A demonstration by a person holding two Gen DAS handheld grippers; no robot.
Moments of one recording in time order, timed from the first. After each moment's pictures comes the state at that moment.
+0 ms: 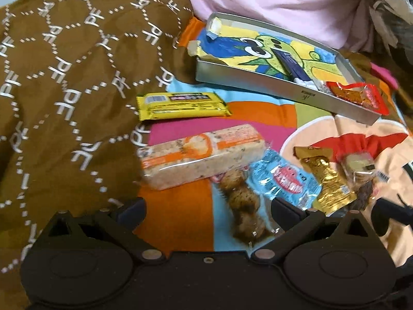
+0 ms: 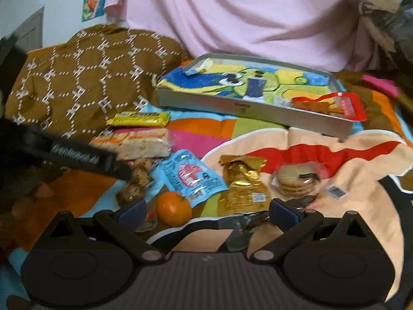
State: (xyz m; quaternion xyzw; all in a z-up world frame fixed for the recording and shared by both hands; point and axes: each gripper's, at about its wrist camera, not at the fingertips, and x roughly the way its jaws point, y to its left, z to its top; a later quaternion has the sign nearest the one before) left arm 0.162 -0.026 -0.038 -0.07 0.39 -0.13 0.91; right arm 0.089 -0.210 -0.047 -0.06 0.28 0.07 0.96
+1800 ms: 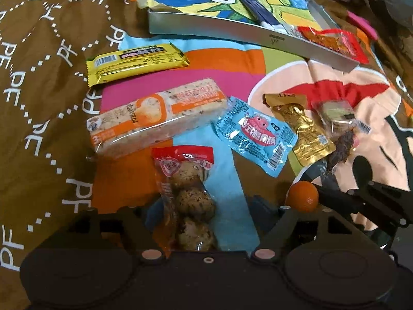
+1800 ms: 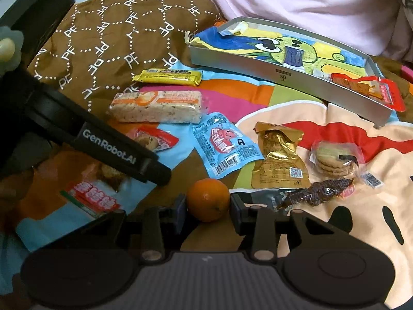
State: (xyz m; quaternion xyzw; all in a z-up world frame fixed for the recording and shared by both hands) left arm 0.172 -0.048 -0.046 -0.01 0.49 -0.21 0.85; right arm 0.100 -0.189 -0.056 -0.09 0.36 0.11 0.92
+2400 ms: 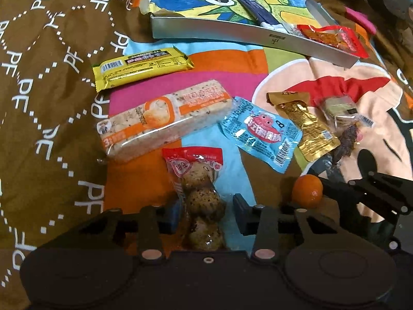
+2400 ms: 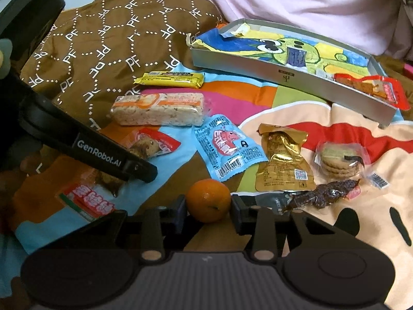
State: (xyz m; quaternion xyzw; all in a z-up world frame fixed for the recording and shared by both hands) left arm 0.167 -0.041 -0.042 0.00 0.48 -0.21 0.85; right arm 0.101 -0.191 -0.058 -0.09 0.35 0.12 0.92
